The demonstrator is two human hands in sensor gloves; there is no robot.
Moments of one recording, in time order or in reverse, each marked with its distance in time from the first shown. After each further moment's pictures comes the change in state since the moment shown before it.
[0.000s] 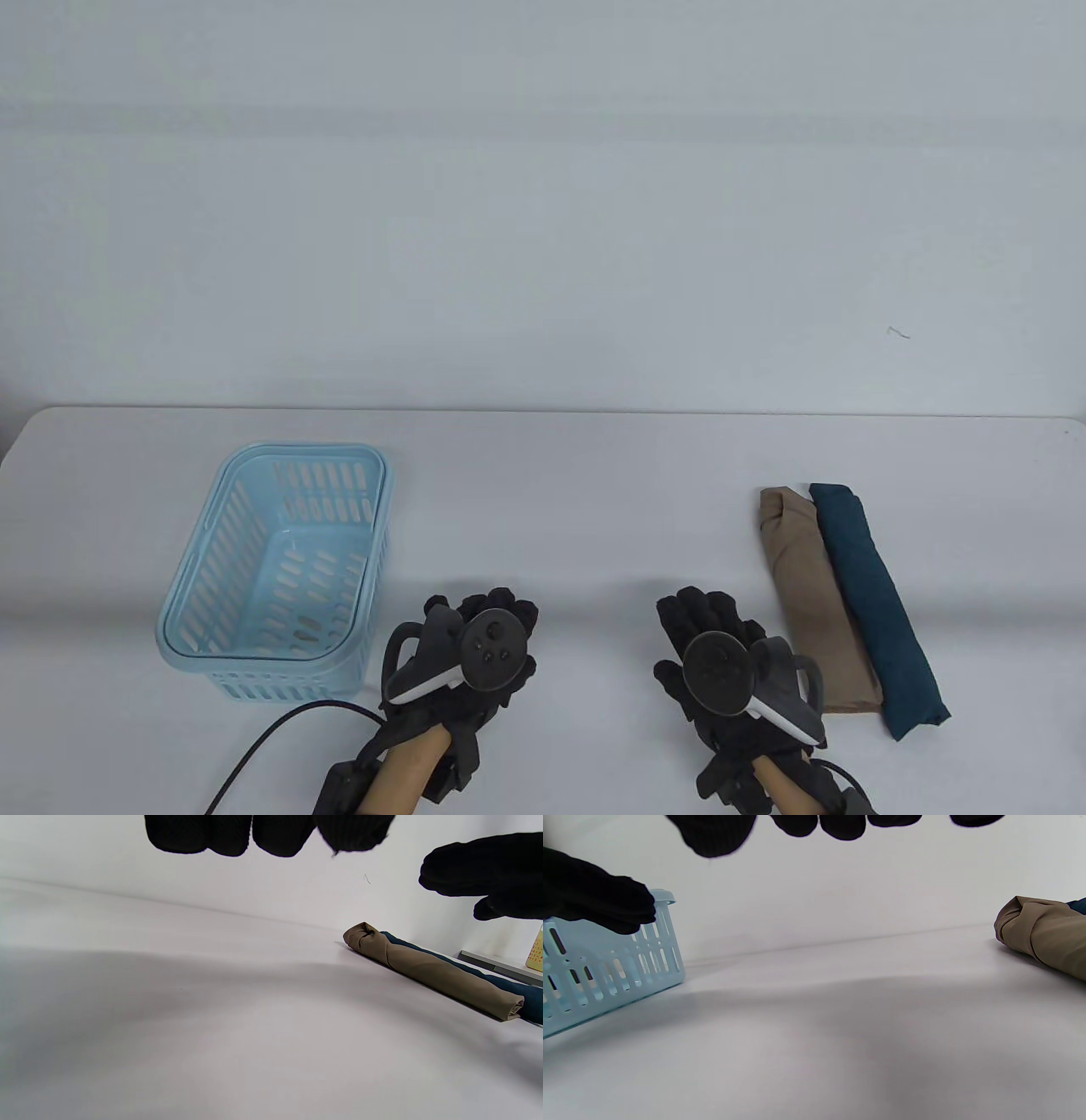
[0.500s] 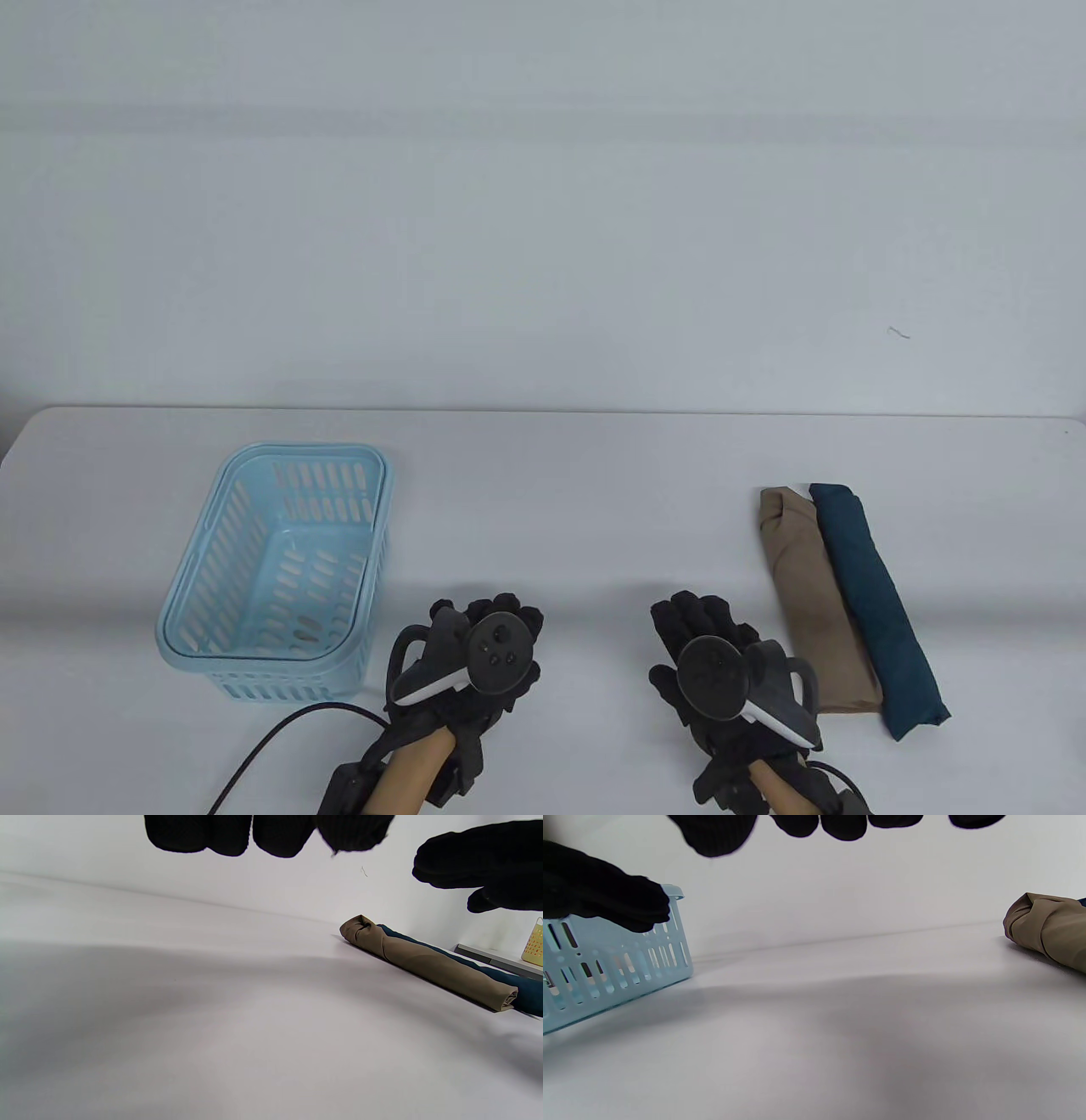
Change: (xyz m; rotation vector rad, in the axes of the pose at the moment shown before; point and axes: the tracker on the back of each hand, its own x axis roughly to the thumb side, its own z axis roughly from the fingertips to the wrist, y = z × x) left_hand 0.004 -0.003 -0.001 -0.018 -0.008 -0.004; right_hand 0.005 0.004 0.000 0.012 -0.018 0.007
